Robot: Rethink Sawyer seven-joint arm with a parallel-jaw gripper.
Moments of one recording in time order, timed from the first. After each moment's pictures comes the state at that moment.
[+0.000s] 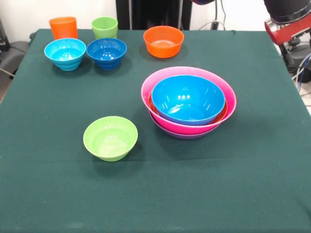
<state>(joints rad) -0.49 -0.51 0.75 1.80 -0.19 0.45 1.83</state>
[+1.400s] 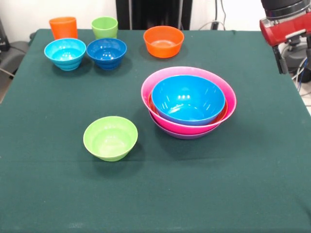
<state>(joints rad) -0.41 -0.62 0.61 1.84 -0.19 0.19 1.92</state>
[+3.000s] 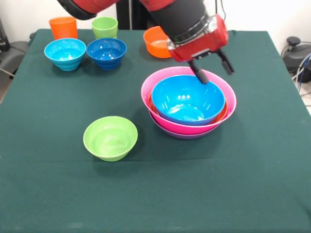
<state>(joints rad) -0.83 -0.42 0.84 1.69 -0.27 0.64 1.84</state>
